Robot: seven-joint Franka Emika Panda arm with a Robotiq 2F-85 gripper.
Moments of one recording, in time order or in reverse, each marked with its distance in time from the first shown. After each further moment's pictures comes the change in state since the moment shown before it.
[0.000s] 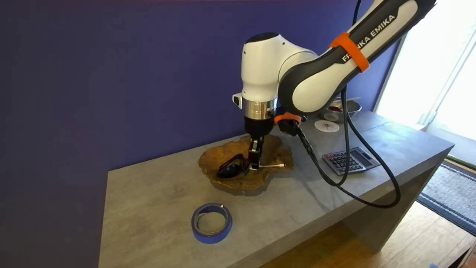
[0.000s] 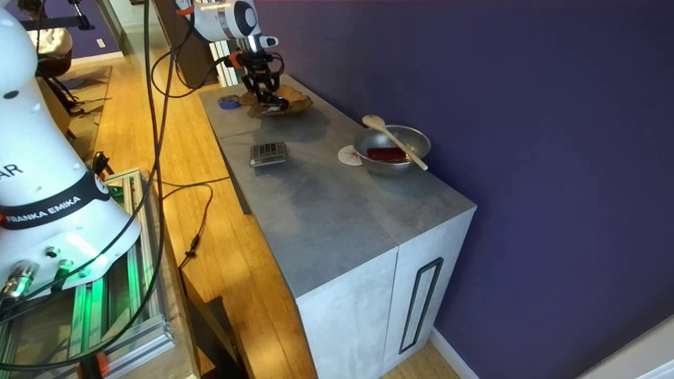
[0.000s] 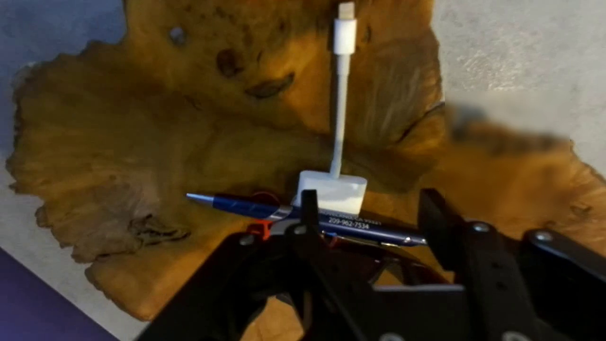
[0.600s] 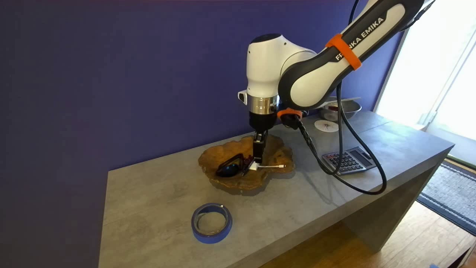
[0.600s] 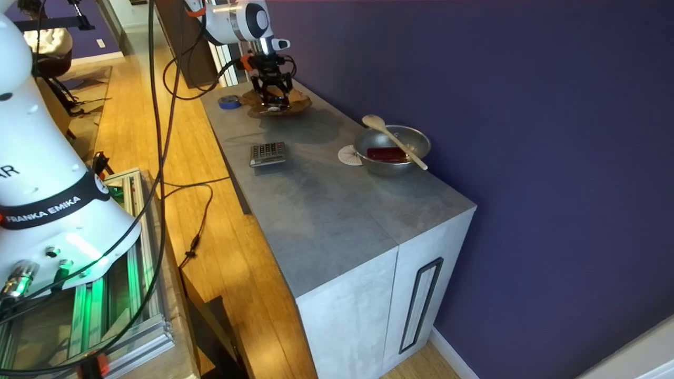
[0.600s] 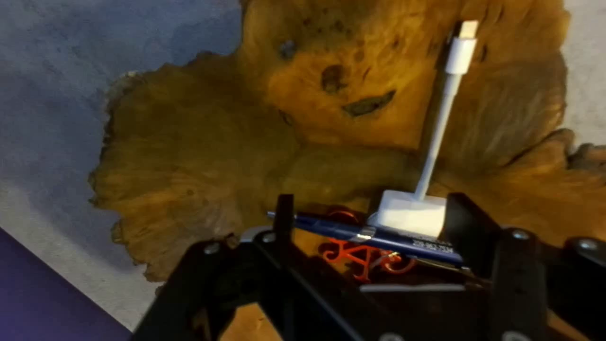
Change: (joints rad) arm -0.062 0.011 0.000 -0.001 -0.003 0.000 -0.039
